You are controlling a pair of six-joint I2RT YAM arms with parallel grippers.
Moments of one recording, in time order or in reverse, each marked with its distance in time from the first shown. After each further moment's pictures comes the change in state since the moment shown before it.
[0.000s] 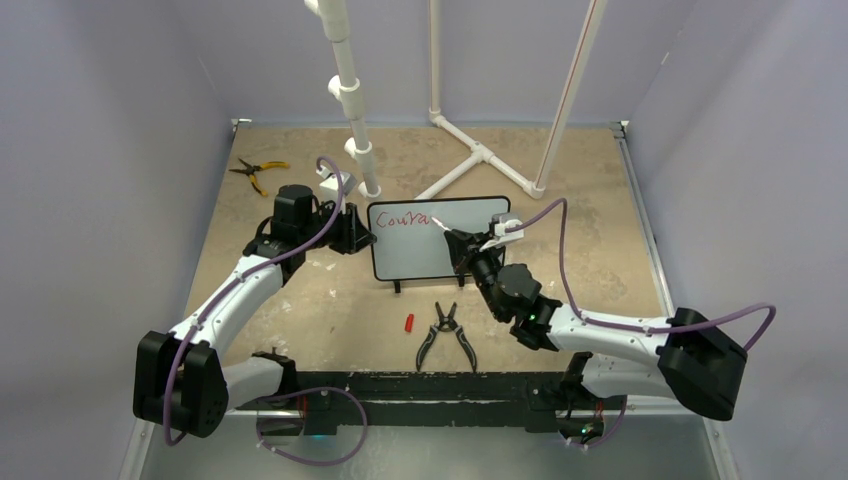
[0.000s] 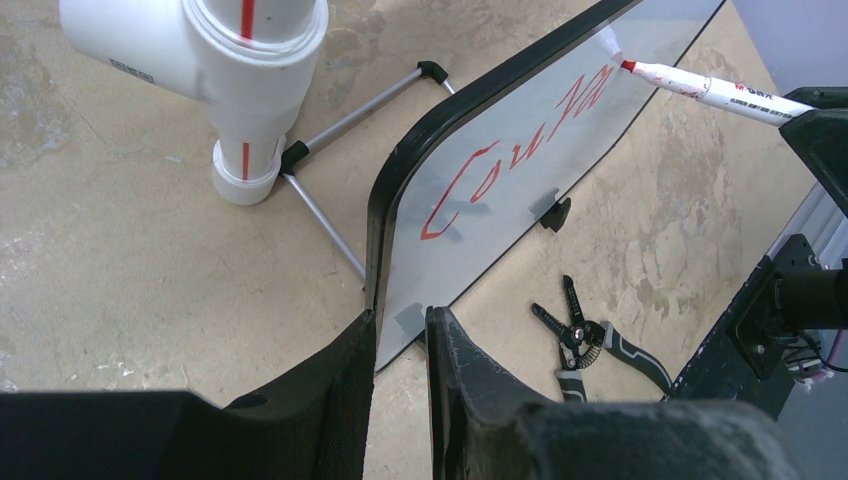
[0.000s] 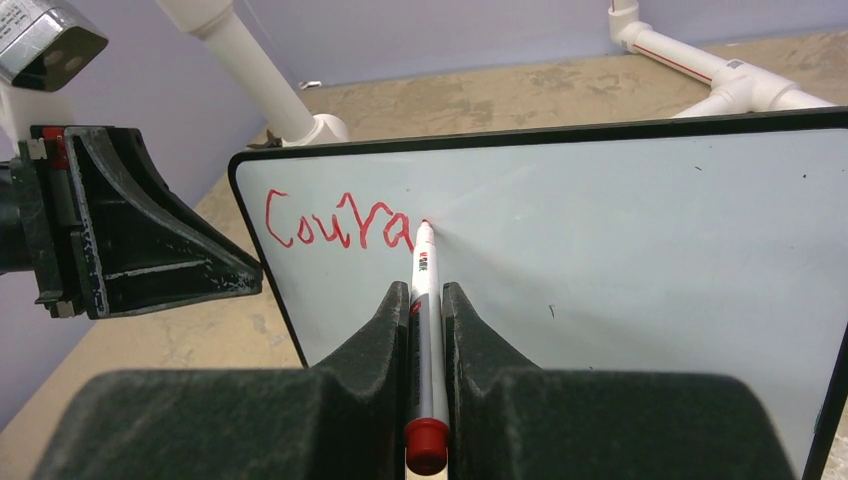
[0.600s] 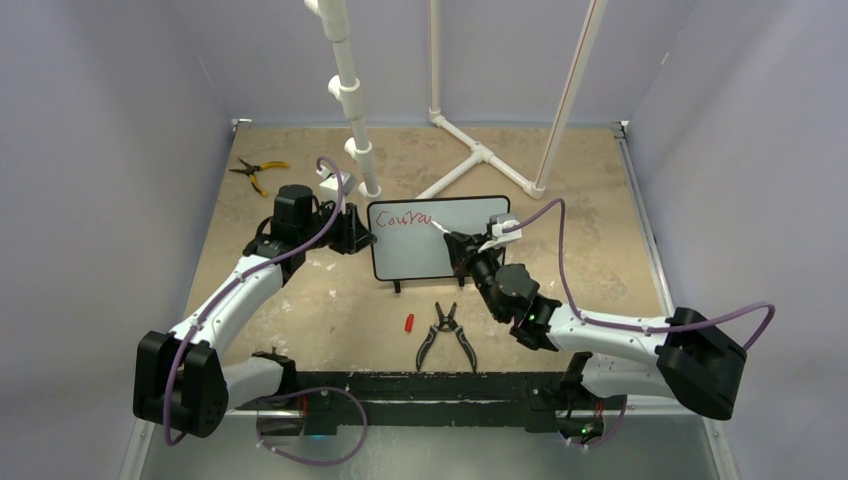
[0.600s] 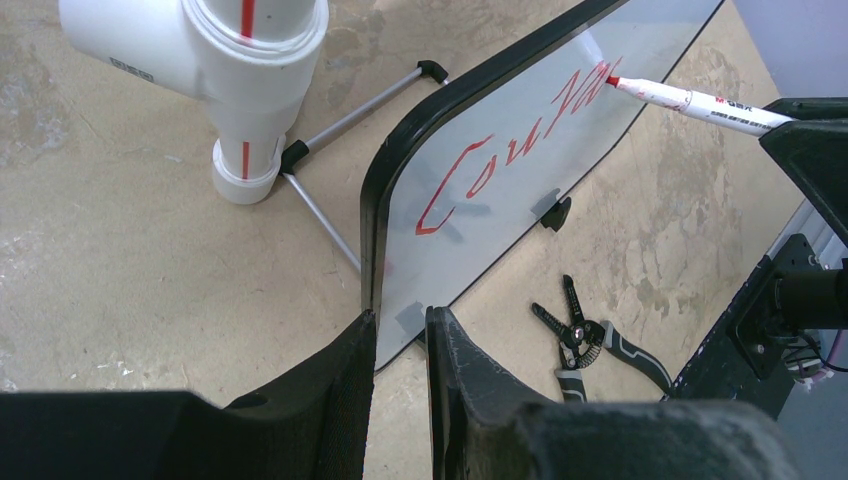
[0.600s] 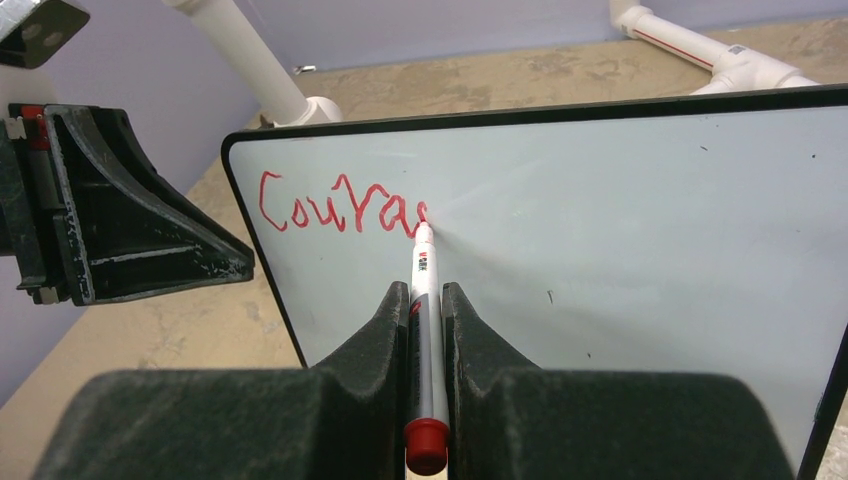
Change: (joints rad) left arm 0.000 0.000 0.000 -0.001 0.000 0.000; right arm 0.000 0.008 -0.001 -0.016 -0.007 0.001
